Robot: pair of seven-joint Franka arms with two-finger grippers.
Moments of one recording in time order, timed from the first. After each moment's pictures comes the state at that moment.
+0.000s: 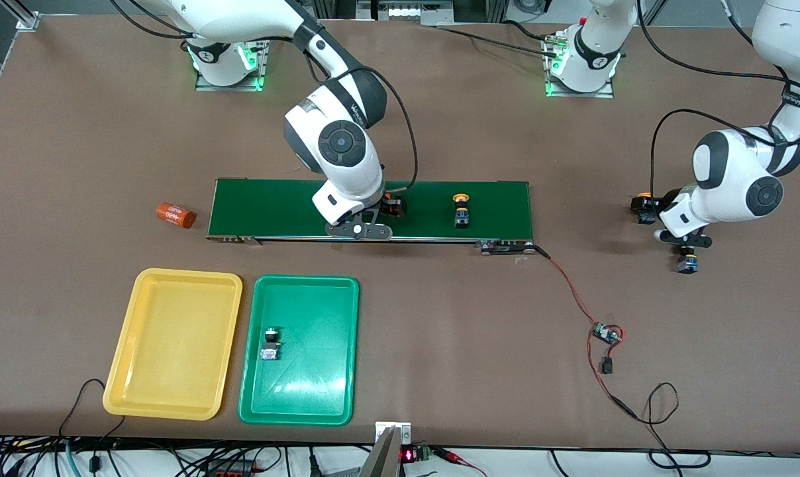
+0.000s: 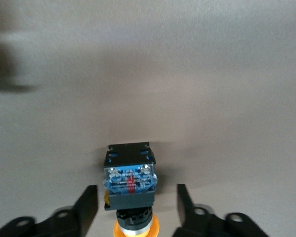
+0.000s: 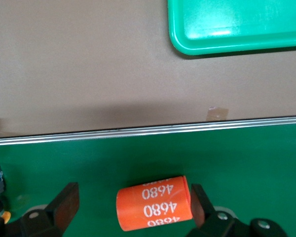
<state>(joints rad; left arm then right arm) 0.54 0.41 -0.28 -2.23 0.18 2.28 0.22 0.55 0.61 0.20 -1.50 -0.04 2.09 0.83</state>
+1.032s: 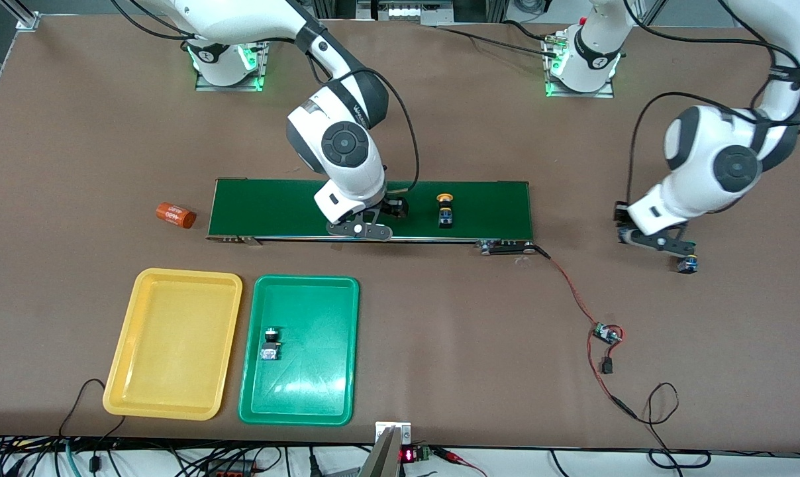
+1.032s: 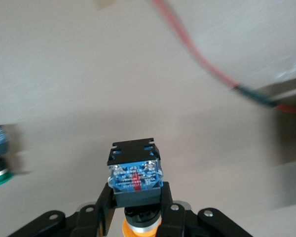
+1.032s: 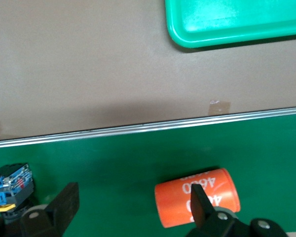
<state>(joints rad) 0.40 0.22 -0.48 -2.18 0.17 2.28 0.03 0.56 0.62 0.20 -1.50 -0.04 2.09 0.88</state>
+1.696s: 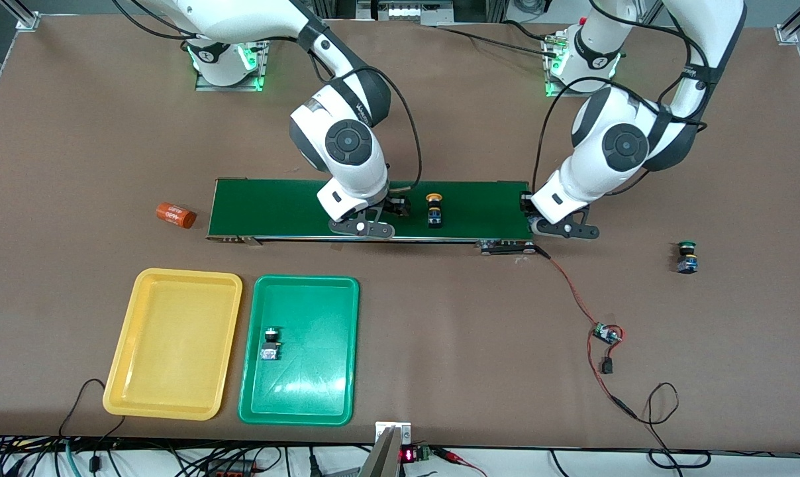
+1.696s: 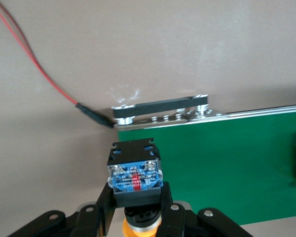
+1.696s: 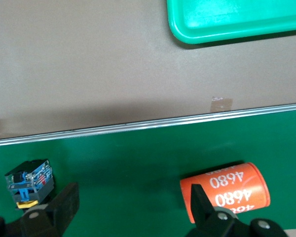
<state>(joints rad) 0.13 0.26 -0.51 -2.11 -0.02 2.27 -0.27 0.56 0.62 0.20 -1.50 -0.04 2.09 0.89</state>
